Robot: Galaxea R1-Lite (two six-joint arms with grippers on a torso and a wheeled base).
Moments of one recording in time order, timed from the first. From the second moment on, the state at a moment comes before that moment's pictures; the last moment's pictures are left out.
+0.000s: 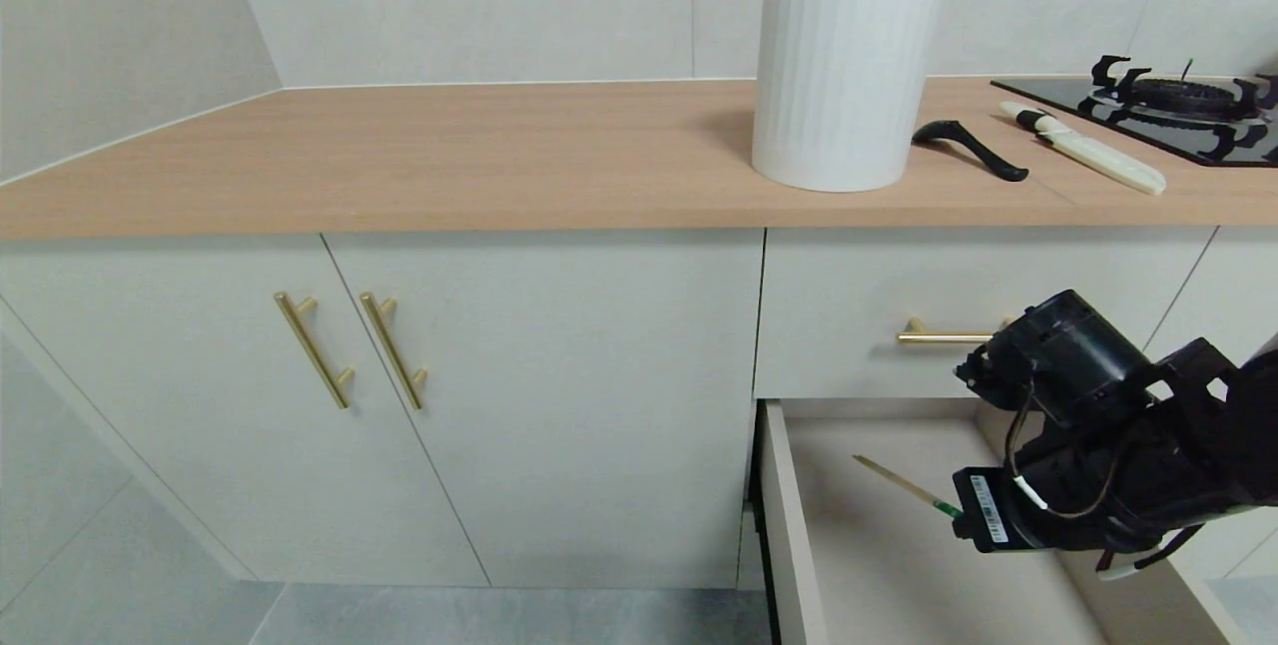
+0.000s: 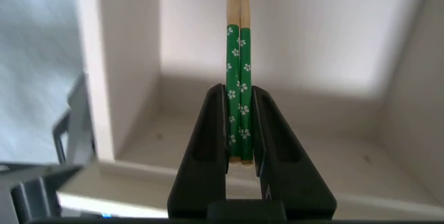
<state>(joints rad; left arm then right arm) 0.01 0.00 0.00 0.00 0.05 -0.01 0.51 1.65 -0.95 0.38 -0.10 0.43</state>
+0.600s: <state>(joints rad) 0.01 0.00 0.00 0.00 0.05 -0.01 0.52 1.94 -0.84 -0.06 -0.21 0.43</state>
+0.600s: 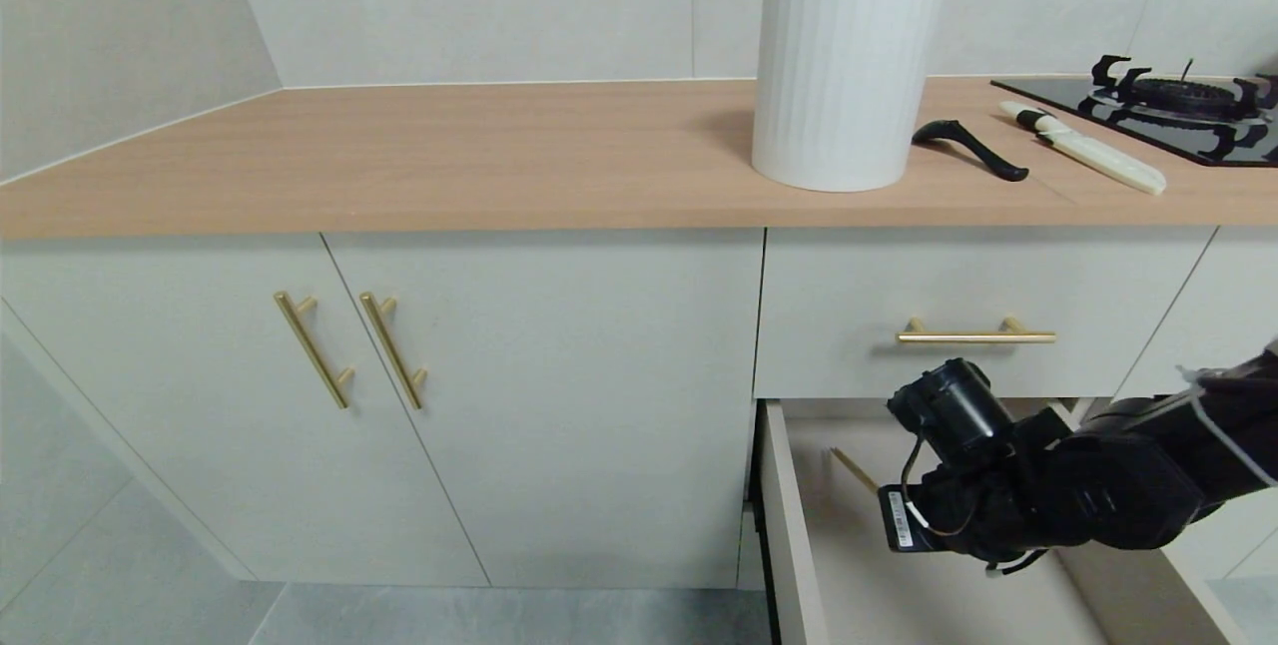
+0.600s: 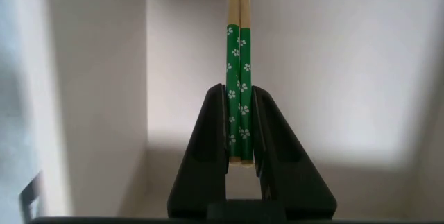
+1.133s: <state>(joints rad) 0.01 0.00 0.00 0.00 0.05 -0.01 0.52 2.15 -0.81 -0.23 -0.23 0.42</state>
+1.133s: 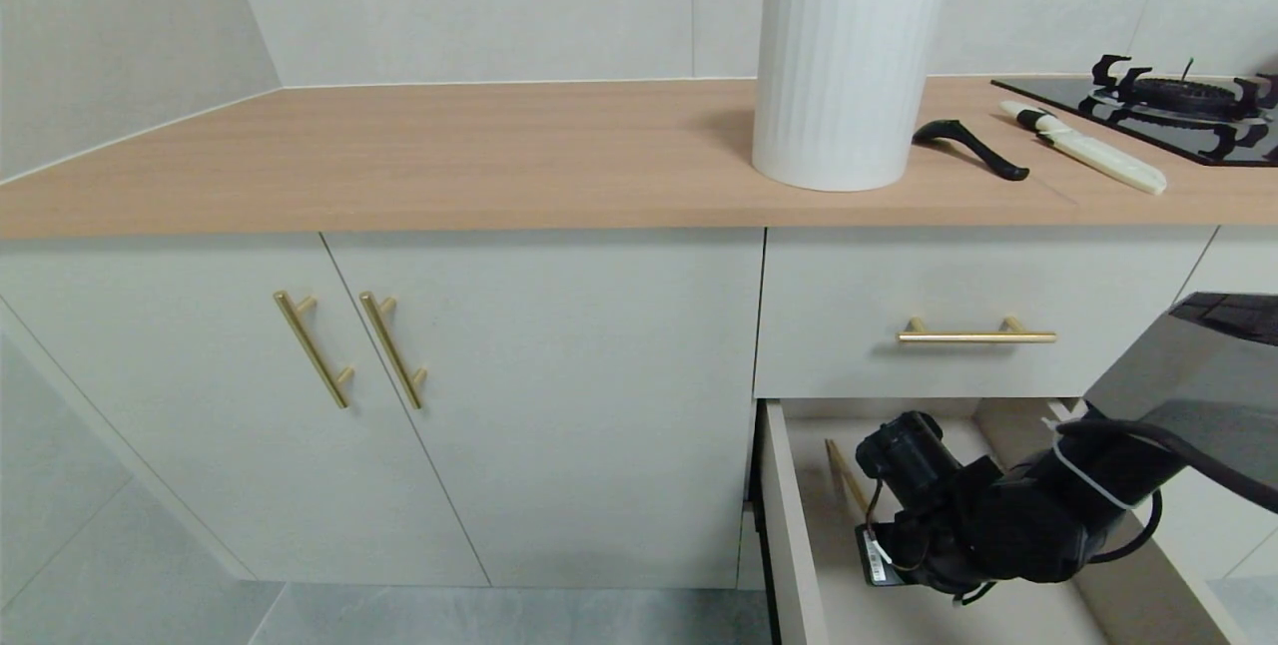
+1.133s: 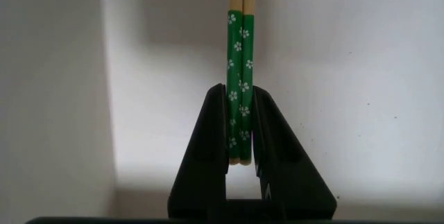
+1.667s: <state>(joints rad) 0.01 0.00 0.00 0.00 0.05 -0.01 0.51 2.18 -0.81 -0.24 -0.23 0.42</state>
